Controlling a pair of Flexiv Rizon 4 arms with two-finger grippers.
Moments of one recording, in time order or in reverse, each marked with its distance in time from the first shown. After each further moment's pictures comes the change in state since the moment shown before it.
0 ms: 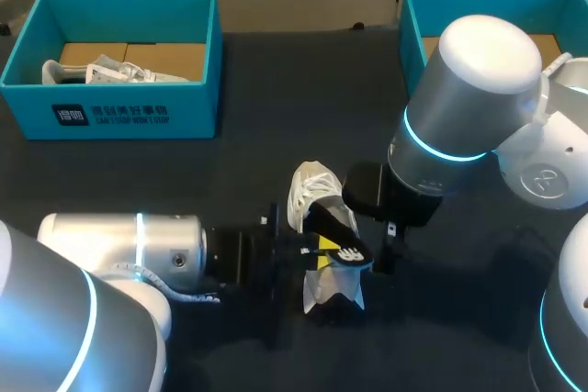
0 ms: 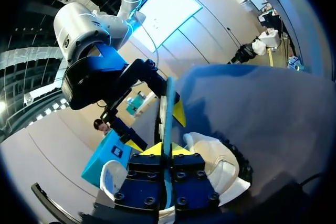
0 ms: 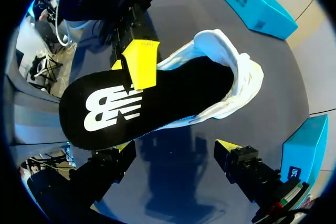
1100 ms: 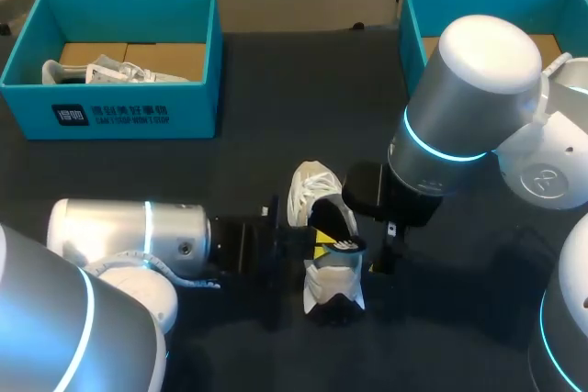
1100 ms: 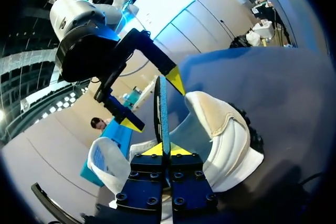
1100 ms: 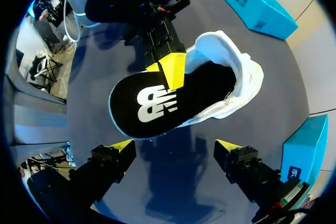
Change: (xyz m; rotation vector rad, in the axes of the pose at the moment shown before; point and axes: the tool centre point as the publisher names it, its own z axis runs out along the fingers) left arm -0.003 0.041 0.007 -0.039 0.035 0.068; right arm 0.000 0.000 0.000 0.000 0.000 0.000
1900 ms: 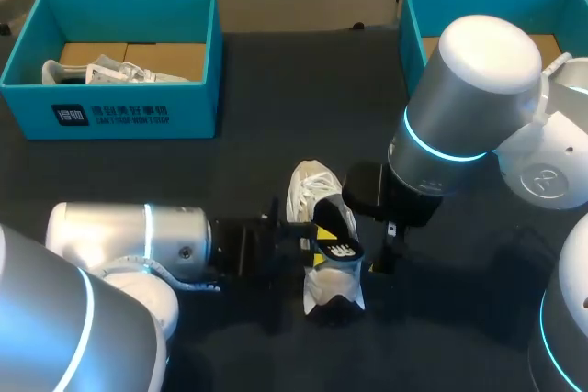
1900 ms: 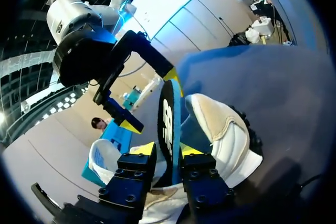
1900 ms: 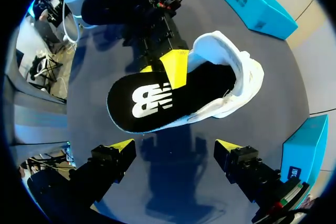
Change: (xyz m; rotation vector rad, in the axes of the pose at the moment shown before) left arm 0.002 -0.006 -0.001 -0.004 0.001 -0.002; right arm 0.000 0.000 0.000 0.000 0.000 0.000
